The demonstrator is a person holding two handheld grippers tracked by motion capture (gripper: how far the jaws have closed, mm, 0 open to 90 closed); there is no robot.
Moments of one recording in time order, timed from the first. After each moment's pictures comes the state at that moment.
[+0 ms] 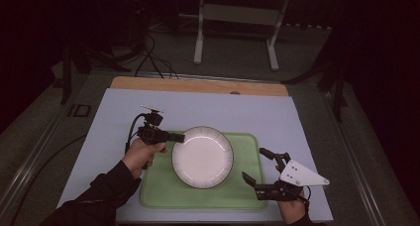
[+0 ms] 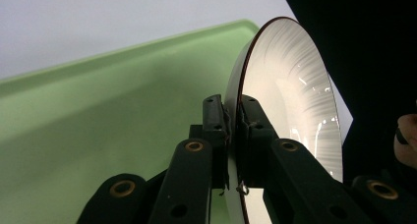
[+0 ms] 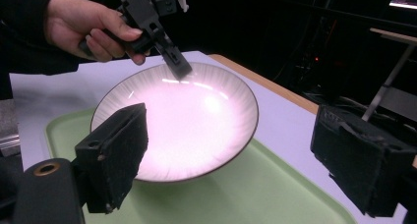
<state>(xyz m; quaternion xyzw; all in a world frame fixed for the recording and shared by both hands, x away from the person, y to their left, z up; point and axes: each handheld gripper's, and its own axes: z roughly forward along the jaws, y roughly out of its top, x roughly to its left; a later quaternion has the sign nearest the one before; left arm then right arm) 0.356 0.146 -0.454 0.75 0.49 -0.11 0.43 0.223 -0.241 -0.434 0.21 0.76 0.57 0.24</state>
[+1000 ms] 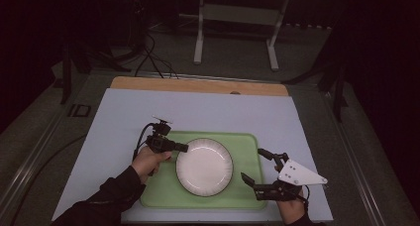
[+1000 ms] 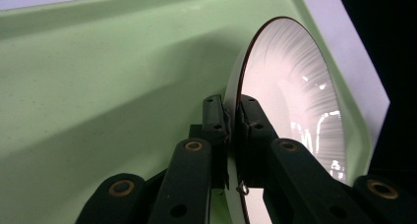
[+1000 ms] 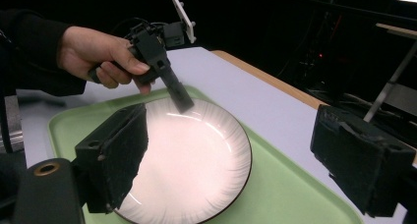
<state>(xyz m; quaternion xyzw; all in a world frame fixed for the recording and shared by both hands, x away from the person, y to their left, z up) 0.361 0.132 -0.502 0.76 0.50 -0.11 0.39 0.224 -0.239 -0.436 0.21 0.76 0.56 0.23</state>
